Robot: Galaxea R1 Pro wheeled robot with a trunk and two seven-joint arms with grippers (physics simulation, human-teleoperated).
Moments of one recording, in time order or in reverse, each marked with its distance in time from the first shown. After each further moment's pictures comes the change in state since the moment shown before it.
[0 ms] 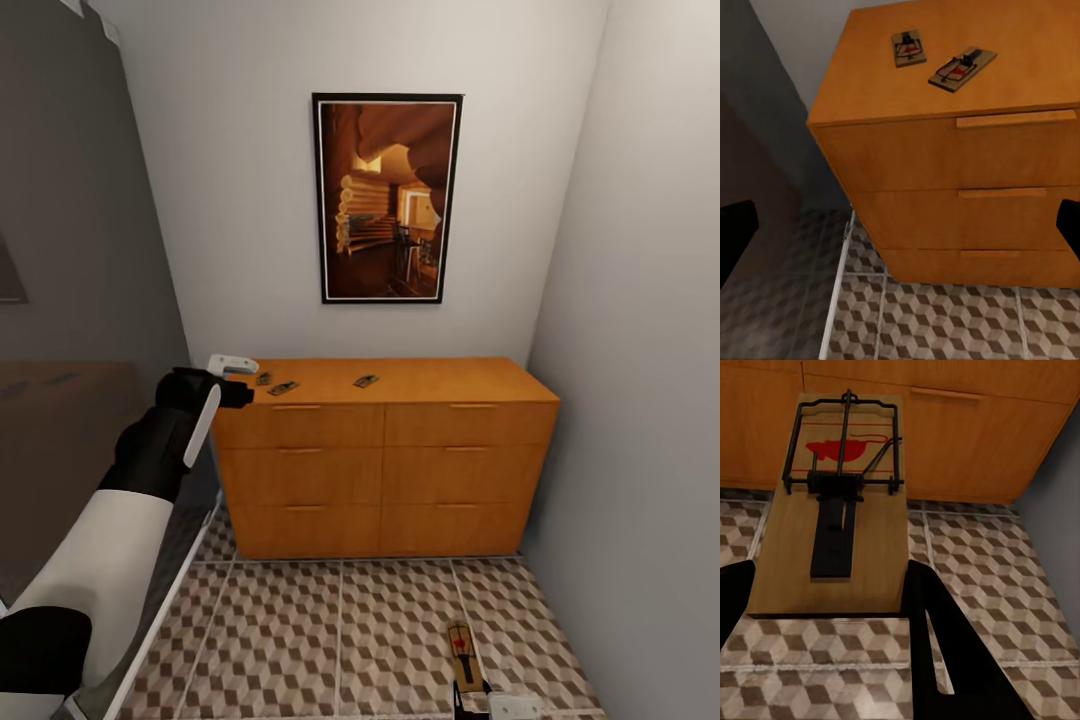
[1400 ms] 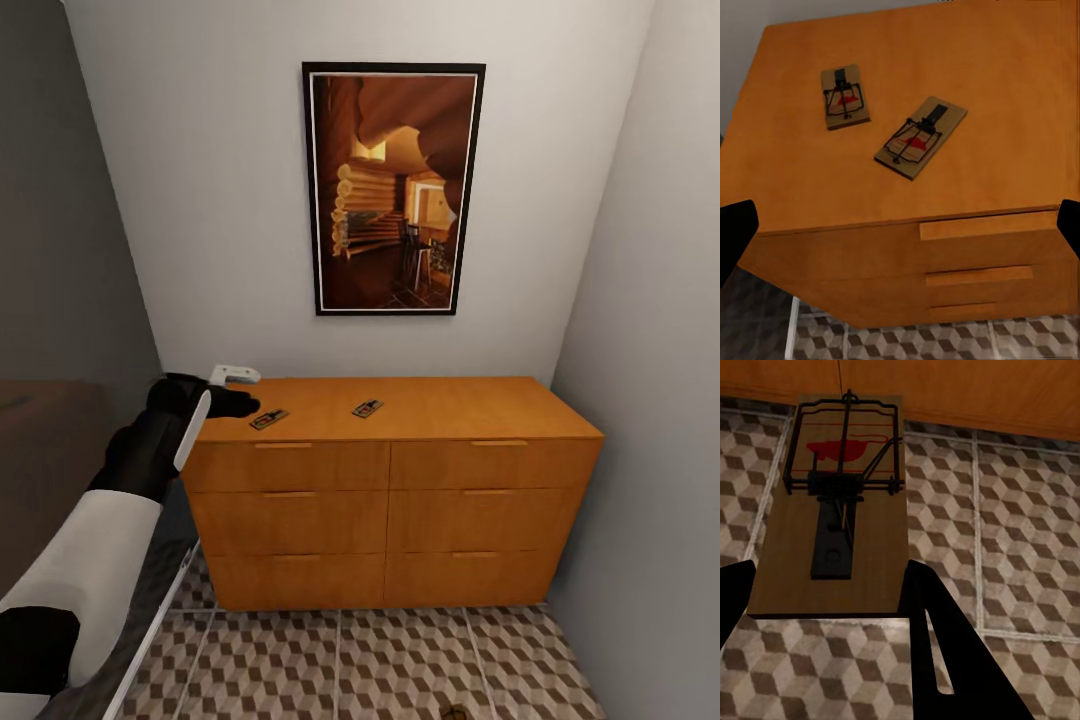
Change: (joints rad) left arm 0.001 0.044 -0.003 0.053 0.000 -0.003 -0.198; right arm 0.040 -0.007 0.000 0.127 -0.003 0.130 0.114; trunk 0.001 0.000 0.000
